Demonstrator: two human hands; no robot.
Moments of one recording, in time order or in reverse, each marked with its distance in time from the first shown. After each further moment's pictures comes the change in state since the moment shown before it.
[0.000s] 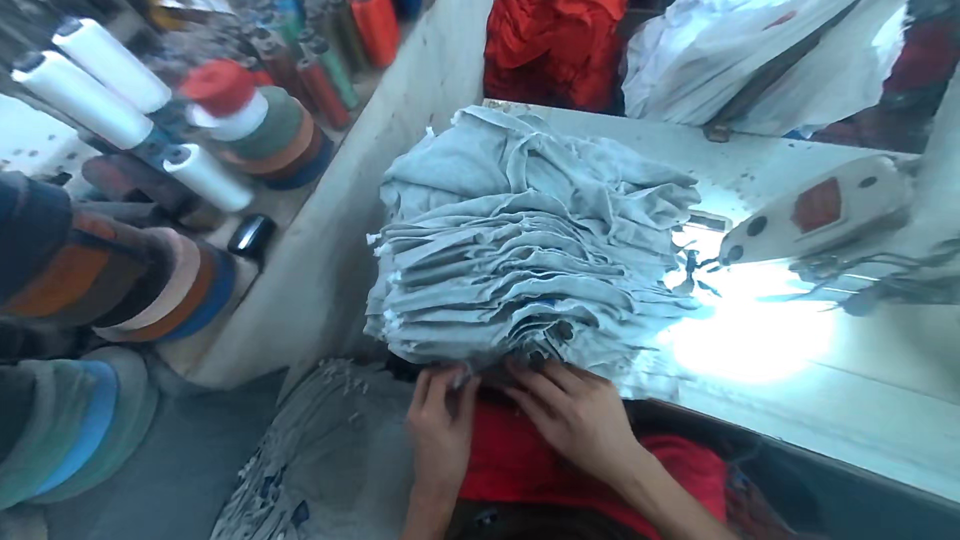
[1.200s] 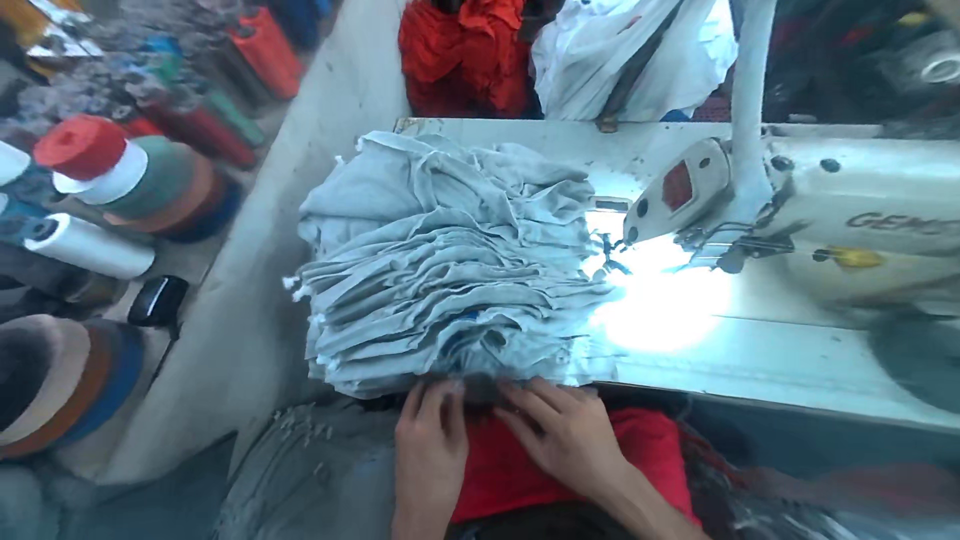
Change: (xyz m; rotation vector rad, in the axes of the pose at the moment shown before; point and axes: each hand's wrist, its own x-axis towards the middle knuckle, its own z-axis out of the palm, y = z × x) left_hand 0.019 0.051 0.012 0.104 -0.217 0.117; right_hand -0.035 0.008 -0.023 0.006 0.092 0.193
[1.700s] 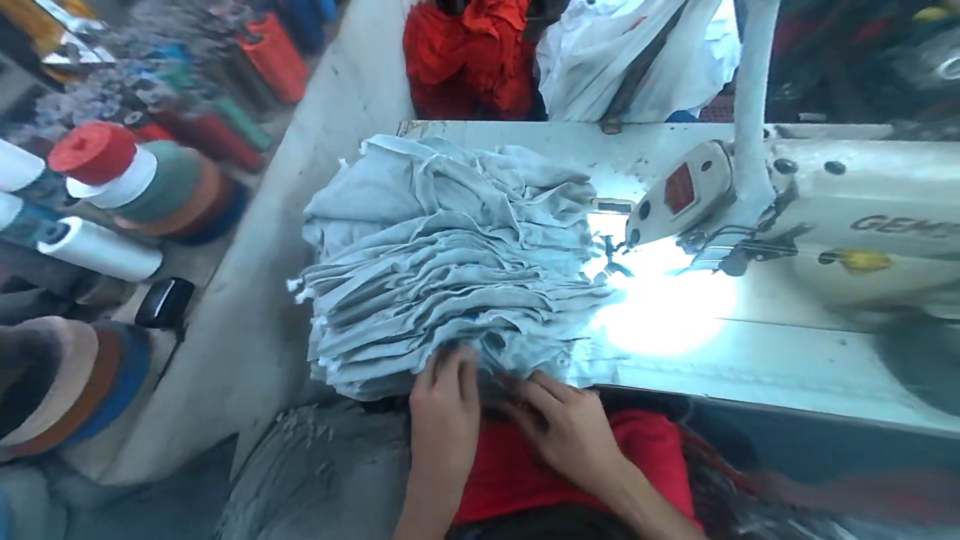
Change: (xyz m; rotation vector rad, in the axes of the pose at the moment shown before) left_hand 0.034 0.023 0.011 0.037 0.059 0.103; right_hand -0.002 0.010 0.006 0.066 -0.038 0.085
